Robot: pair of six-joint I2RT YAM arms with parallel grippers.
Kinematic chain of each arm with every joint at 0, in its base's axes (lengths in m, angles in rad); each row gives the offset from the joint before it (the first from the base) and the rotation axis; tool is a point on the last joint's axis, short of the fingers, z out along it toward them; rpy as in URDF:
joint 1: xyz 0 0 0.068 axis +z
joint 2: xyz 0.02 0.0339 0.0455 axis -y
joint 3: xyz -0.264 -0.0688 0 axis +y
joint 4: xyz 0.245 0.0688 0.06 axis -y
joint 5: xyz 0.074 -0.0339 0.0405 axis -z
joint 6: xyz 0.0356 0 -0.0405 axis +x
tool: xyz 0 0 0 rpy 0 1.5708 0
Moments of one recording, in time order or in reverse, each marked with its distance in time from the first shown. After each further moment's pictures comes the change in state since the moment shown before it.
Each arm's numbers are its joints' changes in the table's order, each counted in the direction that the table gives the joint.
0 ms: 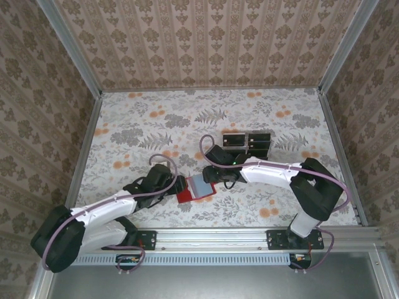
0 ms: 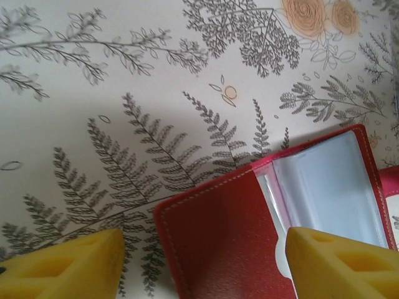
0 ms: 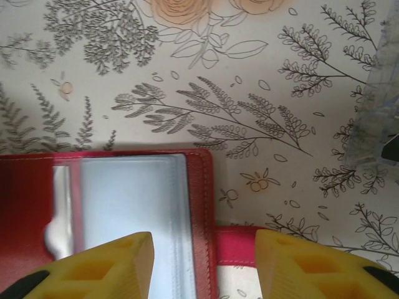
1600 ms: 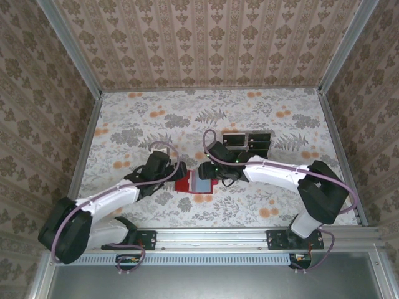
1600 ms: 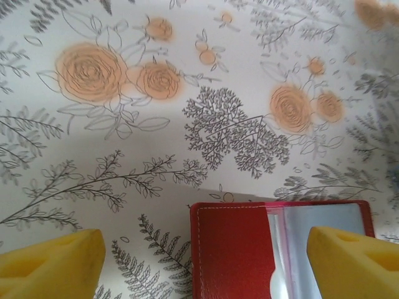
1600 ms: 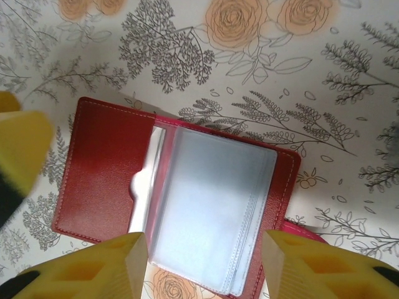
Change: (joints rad) left arm 0.114 -0.066 -0.129 0.018 -0.043 0.176; right arm -0.001 0.045 -0.031 0.008 -0.089 0.088
